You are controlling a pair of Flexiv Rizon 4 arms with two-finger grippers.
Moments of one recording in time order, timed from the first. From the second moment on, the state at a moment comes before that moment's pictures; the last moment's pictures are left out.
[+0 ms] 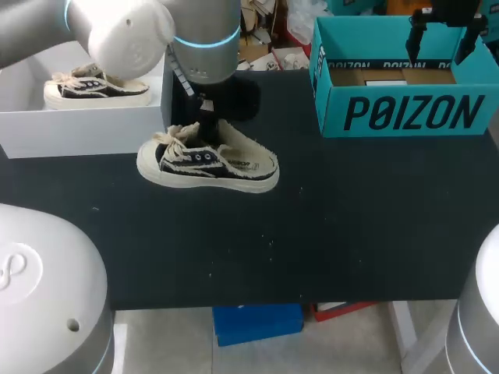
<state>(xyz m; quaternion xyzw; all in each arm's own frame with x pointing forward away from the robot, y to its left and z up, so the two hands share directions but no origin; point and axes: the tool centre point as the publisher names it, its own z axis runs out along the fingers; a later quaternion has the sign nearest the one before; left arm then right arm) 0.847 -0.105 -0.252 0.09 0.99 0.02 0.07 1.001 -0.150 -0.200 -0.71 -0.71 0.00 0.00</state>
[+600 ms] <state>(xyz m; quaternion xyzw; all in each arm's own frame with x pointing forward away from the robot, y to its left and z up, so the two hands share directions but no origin) 0.853 -0.132 -0.348 0.04 1.00 0.01 0.05 1.001 -0.150 -0.200 -0.71 -0.71 0.00 0.00</state>
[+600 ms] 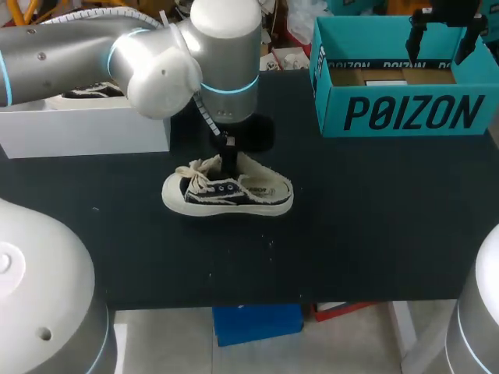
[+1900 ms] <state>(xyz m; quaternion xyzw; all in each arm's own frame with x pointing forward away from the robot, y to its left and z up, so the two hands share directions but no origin) 0.837 -0.112 -0.300 0.01 1.00 -0.10 0.01 1.001 -0.150 -0.200 -0.71 -0.71 0.00 0.00</state>
